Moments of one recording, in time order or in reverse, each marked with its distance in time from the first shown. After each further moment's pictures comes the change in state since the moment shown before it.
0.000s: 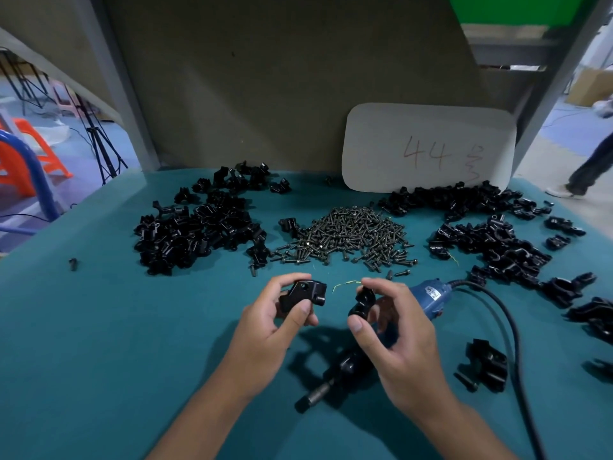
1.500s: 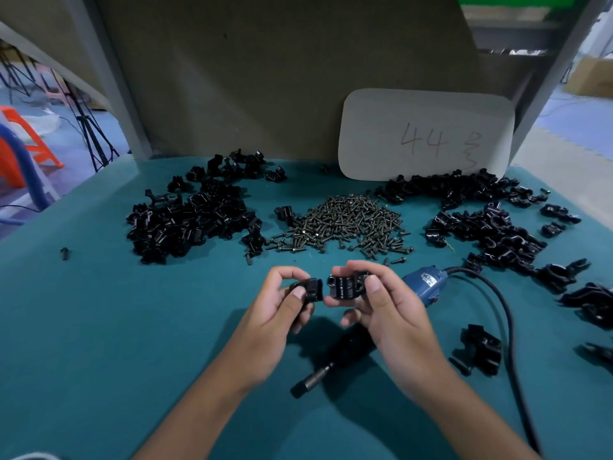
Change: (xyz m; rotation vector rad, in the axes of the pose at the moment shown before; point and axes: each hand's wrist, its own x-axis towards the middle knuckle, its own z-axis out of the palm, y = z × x) left_hand -0.002 -0.005 0.006 -0.180 -0.120 -0.089; right_hand 0.010 -0.019 0.001 0.744 -0.142 0.352
